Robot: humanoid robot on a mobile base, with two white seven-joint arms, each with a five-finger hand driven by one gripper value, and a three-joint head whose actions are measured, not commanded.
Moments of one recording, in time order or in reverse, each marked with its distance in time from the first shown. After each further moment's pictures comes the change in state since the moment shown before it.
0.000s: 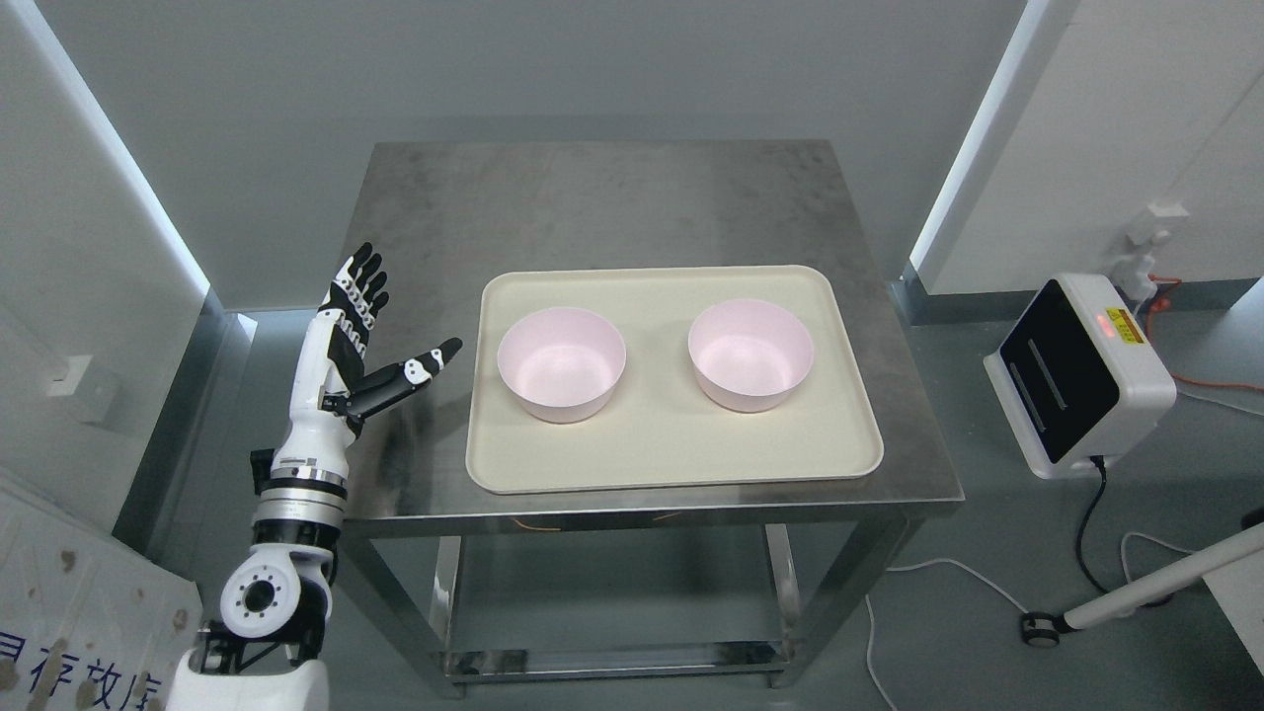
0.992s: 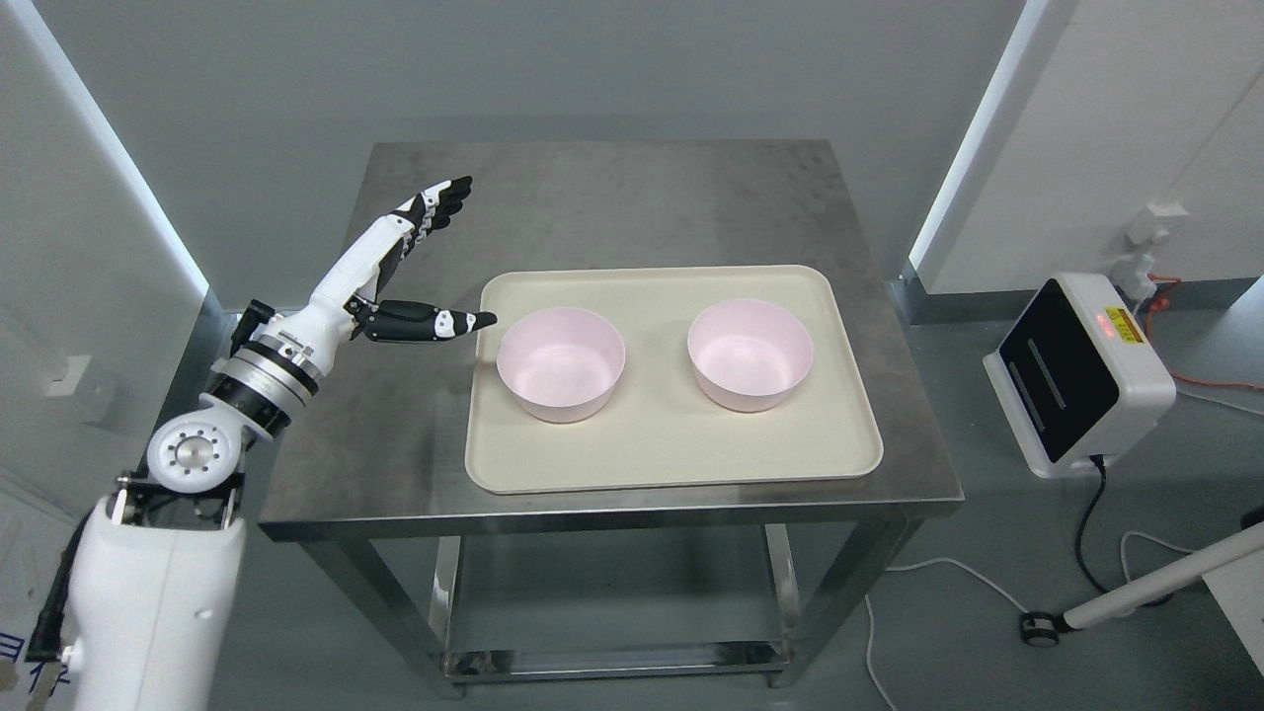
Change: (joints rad) left arm -0.317 0.232 -0.052 0.136 -0.301 0.036 -0.542; right arm 0.000 0.000 0.000 0.000 0.000 0.000 0.000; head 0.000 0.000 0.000
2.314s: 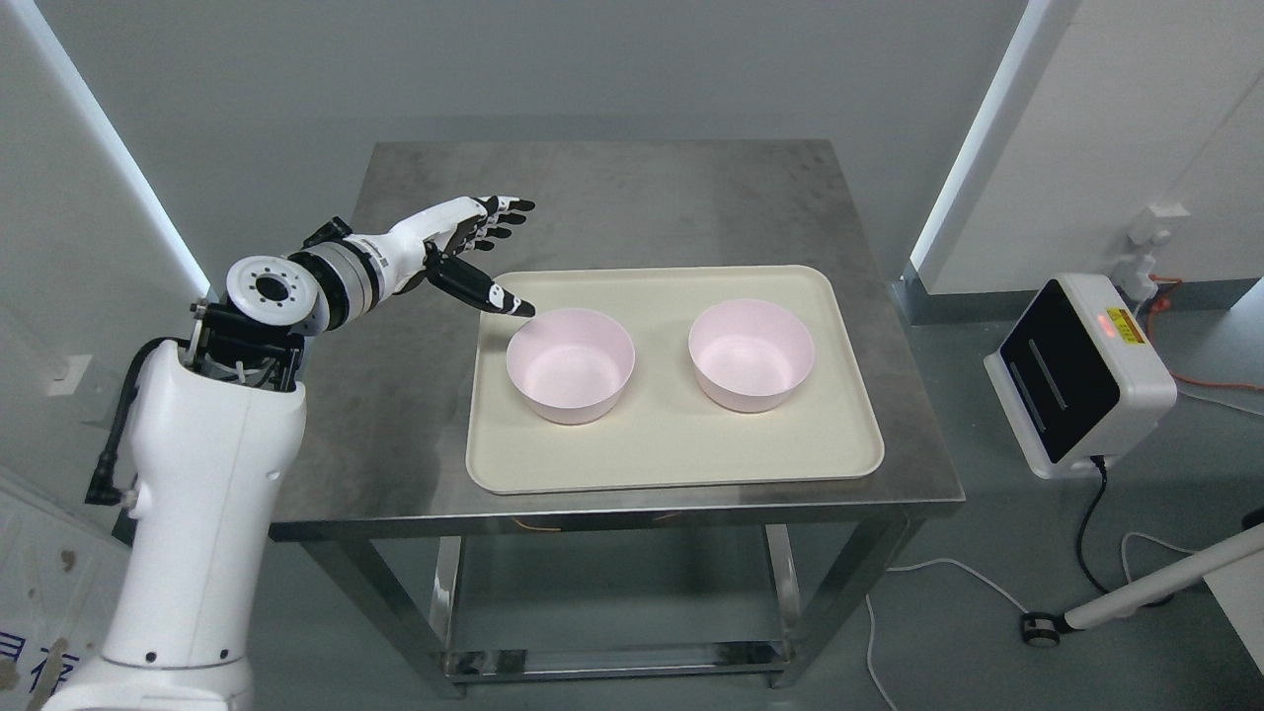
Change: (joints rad) left arm -0.269 -0.085 -0.116 0.107 -0.225 0.448 -0.277; right arm 0.000 0.000 0.000 0.000 0.000 0.000 0.000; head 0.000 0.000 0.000
